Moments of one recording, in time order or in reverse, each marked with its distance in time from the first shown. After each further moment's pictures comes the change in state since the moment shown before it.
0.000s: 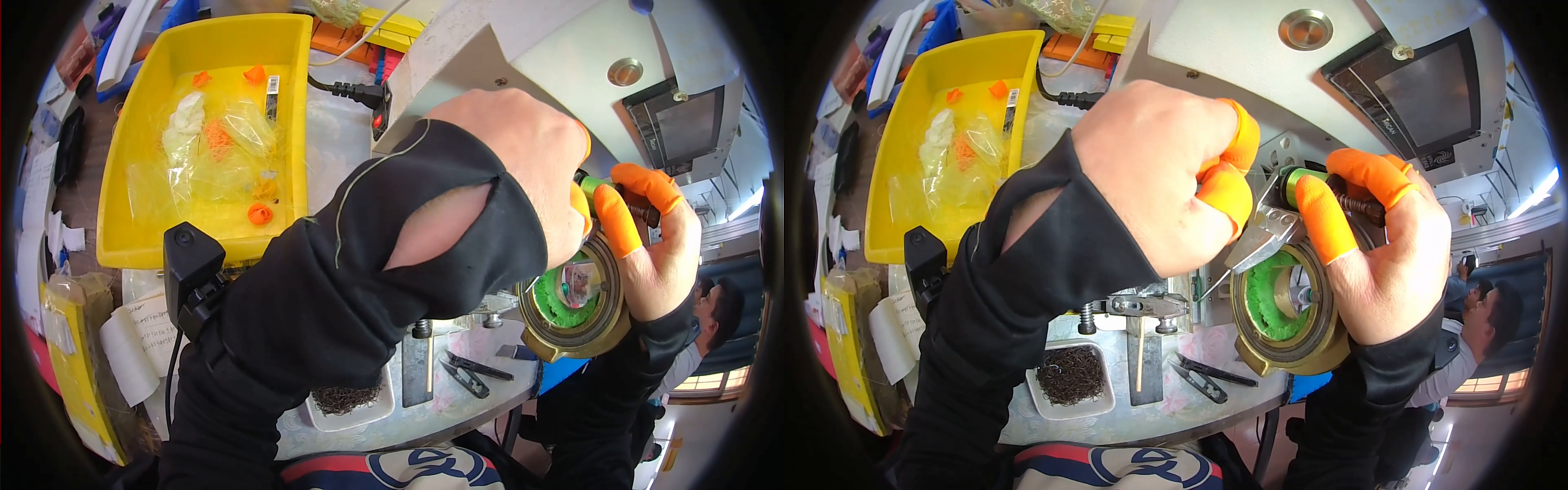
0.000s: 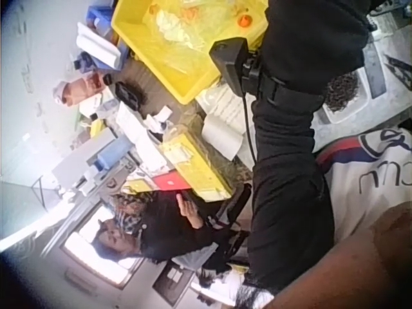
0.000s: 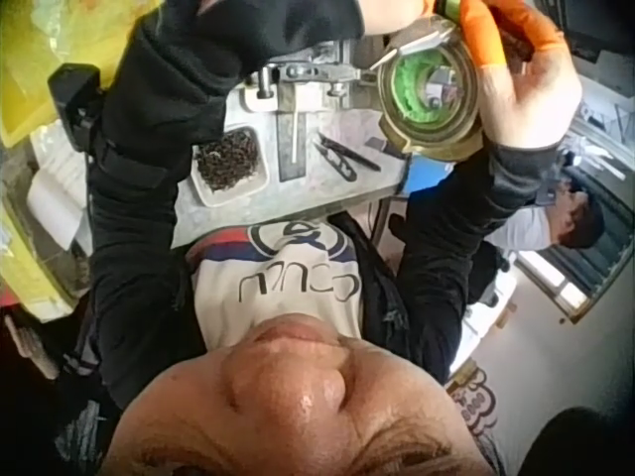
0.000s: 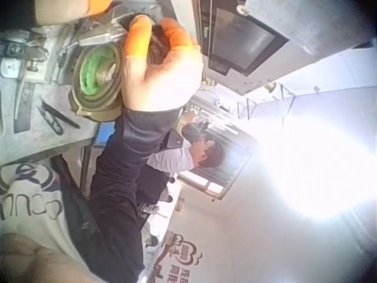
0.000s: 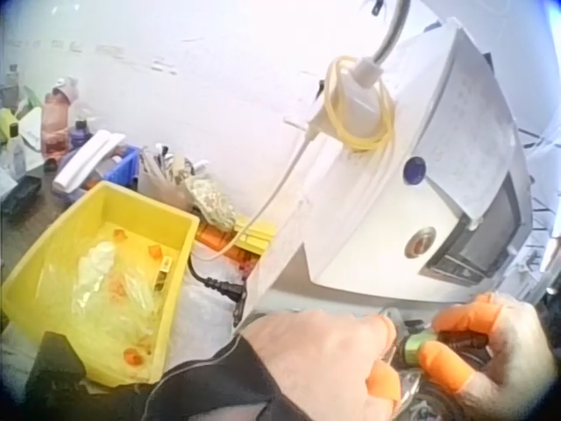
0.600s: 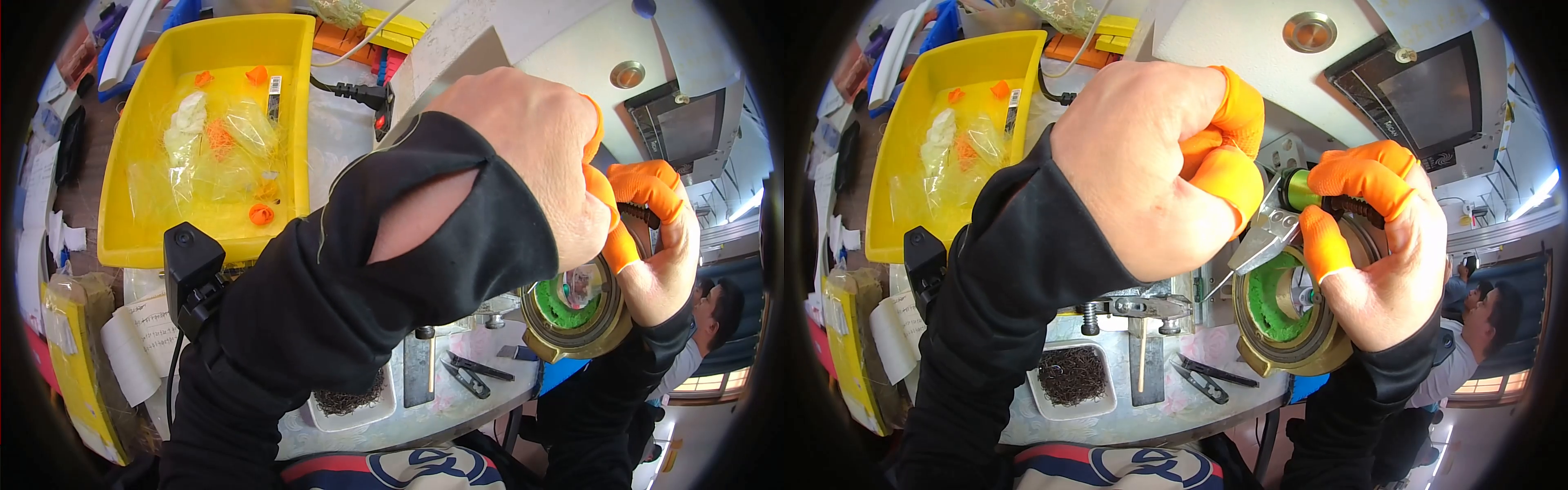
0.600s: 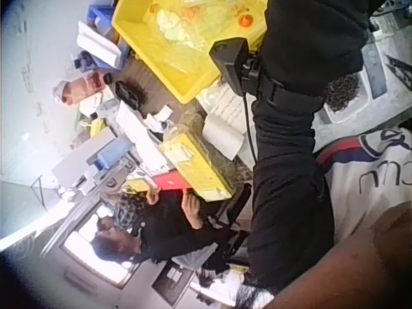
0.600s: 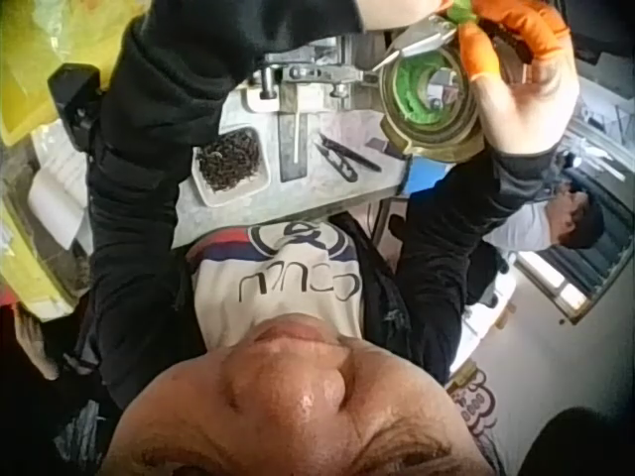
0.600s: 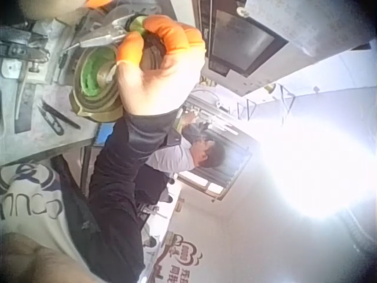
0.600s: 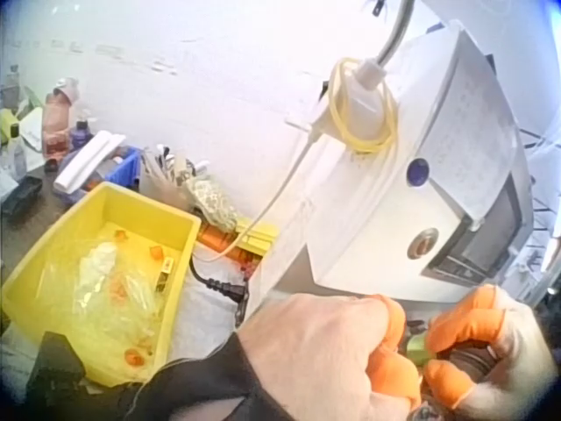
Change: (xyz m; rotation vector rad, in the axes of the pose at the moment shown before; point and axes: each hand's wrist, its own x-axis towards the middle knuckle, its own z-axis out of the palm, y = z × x) left_hand -0.001 0.004 -0.012 -0.091 0.123 0.007; right_hand 0.005 0.000 -0.005 0.173 -0.132 -0.143
